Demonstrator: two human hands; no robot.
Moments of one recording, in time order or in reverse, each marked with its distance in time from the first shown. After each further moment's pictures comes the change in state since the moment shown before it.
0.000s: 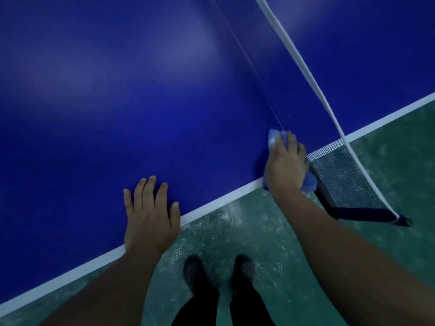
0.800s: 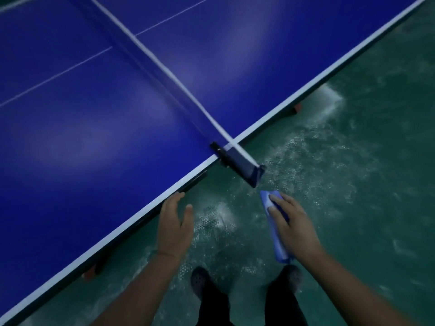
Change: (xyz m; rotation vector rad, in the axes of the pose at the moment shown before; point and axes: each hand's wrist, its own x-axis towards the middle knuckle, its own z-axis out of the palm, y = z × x) left_hand -0.087 0.218 -0.057 -0.650 -0.091 -0.105; right_hand -0.181 0.245 -0.123 0.741 -0.170 0.049
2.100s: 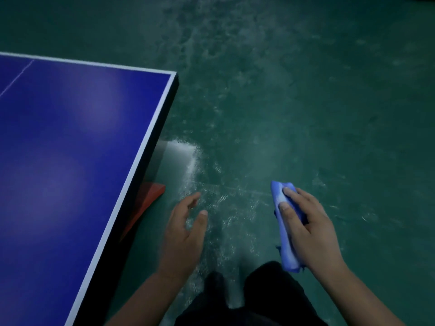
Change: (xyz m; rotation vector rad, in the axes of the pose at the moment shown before) left_hand 0.187 0.632 0.598 -0.175 -0.702 0.426; right_hand 0.318 0.264 -0.622 0.313 0.791 0.317
